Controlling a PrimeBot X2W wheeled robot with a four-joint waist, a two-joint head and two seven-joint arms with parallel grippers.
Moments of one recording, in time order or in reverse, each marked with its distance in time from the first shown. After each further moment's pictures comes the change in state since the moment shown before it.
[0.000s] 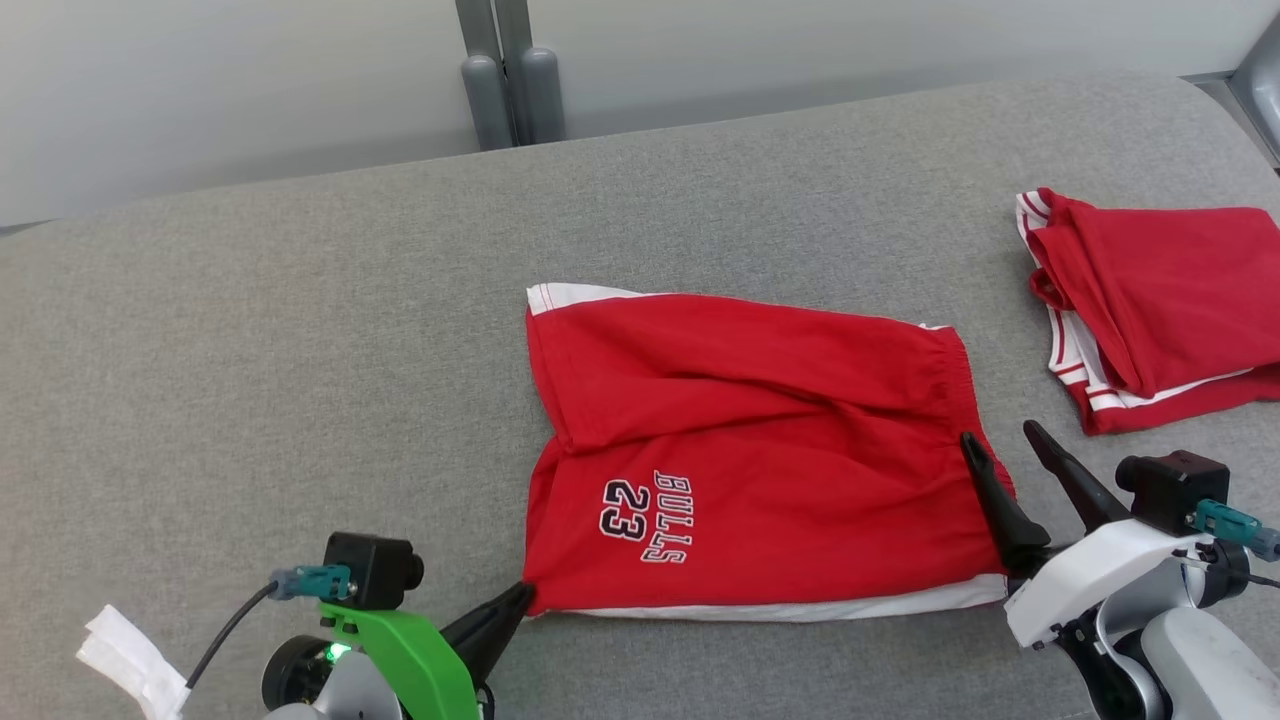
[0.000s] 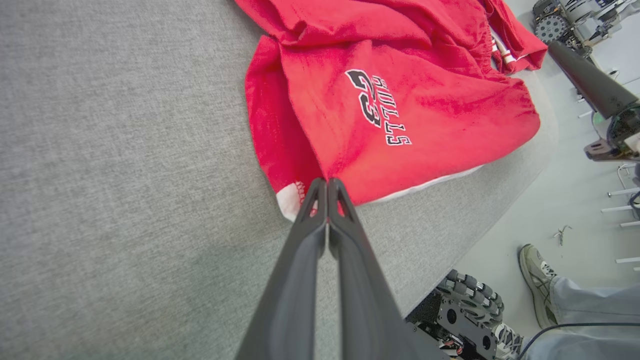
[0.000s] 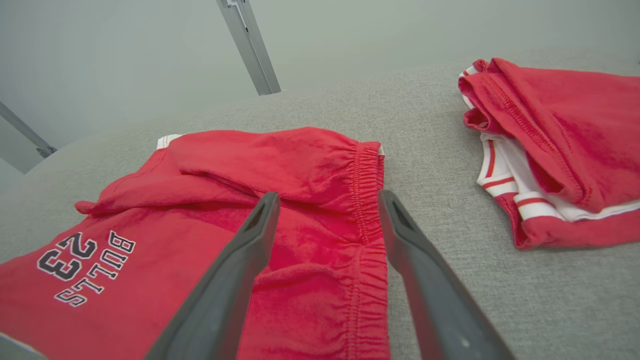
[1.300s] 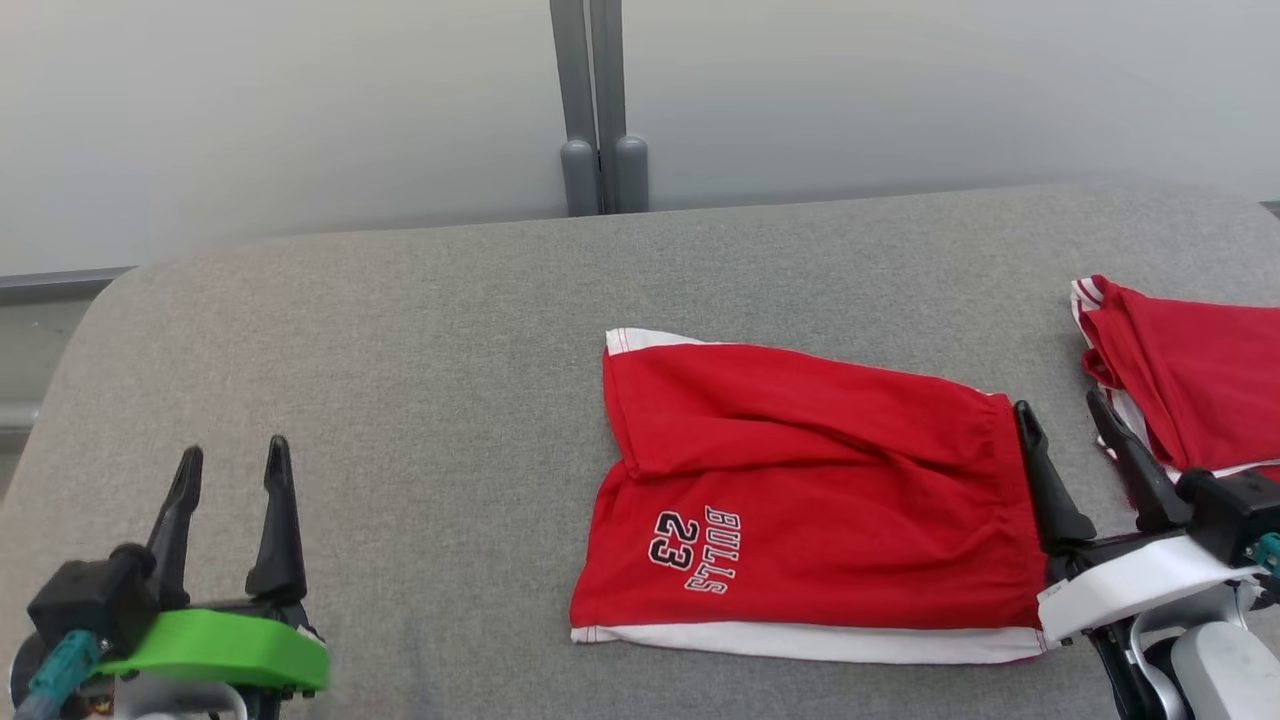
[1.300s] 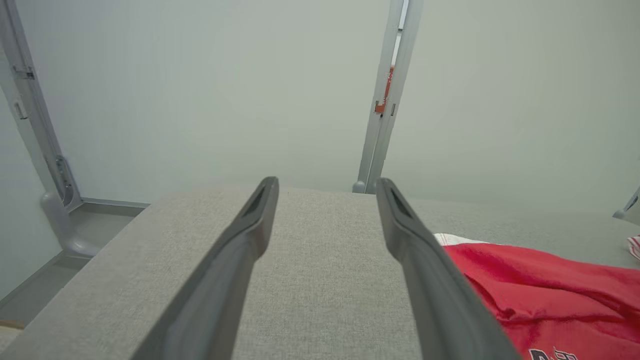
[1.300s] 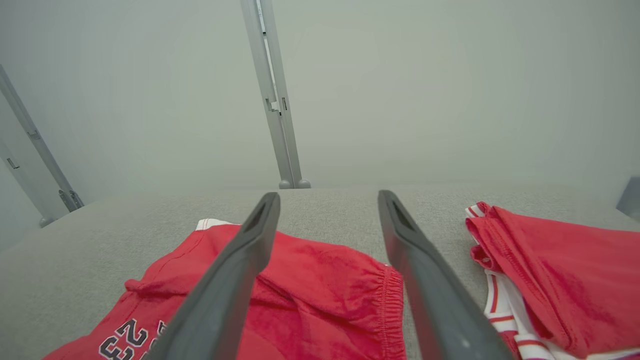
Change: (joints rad) left arm 0.173 -0.044 0.450 -0.038 0.346 0.201 -0.428; right arm 0.078 0.053 -0.147 -0.120 -0.165 0.000 -0.095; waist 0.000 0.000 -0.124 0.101
